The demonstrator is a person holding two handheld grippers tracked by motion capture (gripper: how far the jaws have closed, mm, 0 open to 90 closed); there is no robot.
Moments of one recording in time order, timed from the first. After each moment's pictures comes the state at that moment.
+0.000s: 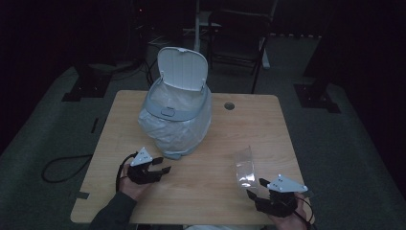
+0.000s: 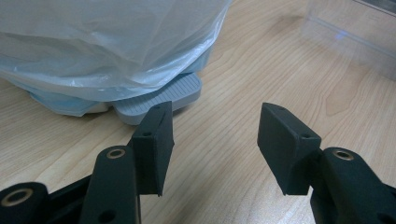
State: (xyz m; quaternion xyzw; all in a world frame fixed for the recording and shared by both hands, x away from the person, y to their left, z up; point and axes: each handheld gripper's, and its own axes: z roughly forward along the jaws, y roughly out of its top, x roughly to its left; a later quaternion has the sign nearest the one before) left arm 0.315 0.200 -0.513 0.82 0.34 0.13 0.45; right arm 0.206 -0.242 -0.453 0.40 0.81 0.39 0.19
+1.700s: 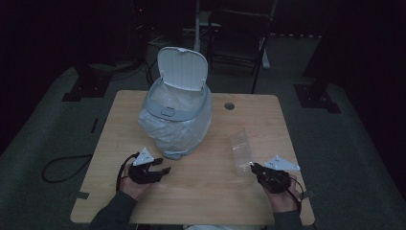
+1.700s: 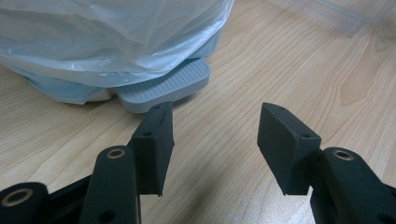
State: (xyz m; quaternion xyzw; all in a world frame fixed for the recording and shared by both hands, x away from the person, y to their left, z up) left arm 0.318 0.198 -0.520 0.82 0.34 0.12 0.44; right arm 0.268 -0.245 -0.466 0.43 0.78 0.40 0.23
